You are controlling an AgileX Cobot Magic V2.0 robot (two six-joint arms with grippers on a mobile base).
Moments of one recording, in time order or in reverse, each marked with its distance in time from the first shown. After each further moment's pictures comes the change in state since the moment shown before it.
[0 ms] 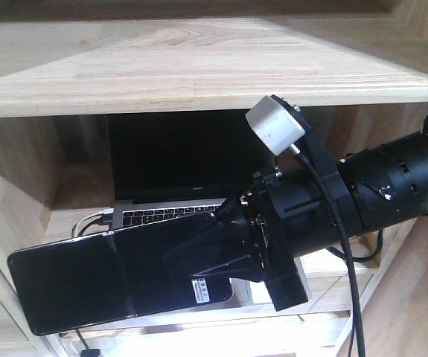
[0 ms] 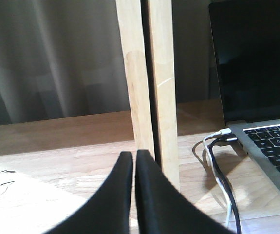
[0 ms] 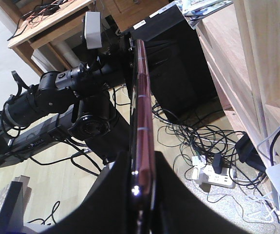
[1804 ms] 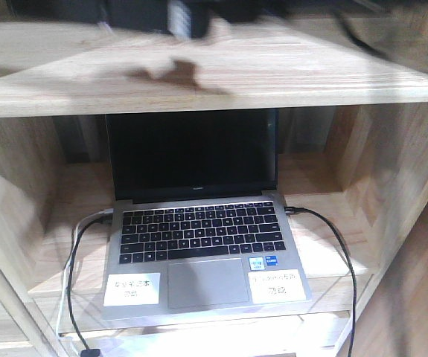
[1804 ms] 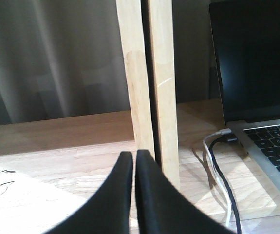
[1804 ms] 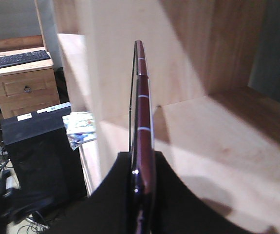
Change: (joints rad) left arm 0.000 0.000 0.000 0.000 0.000 0.000; right arm 0.000 0.175 -0.721 -0.187 -0.296 0.212
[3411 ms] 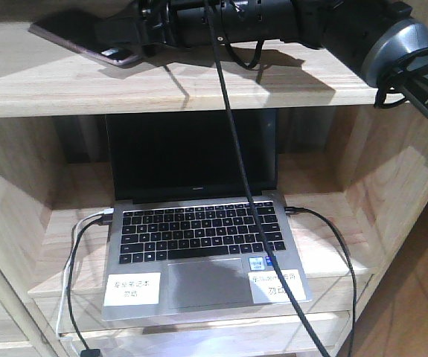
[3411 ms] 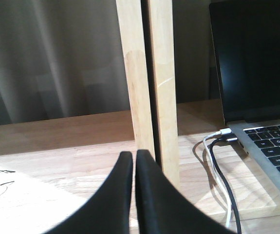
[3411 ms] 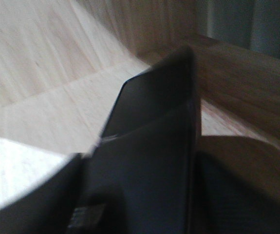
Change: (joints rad) left arm 0.000 0.000 0.000 0.000 0.000 0.000; right arm 0.000 0.474 -0.329 -0.001 -0.074 0.064
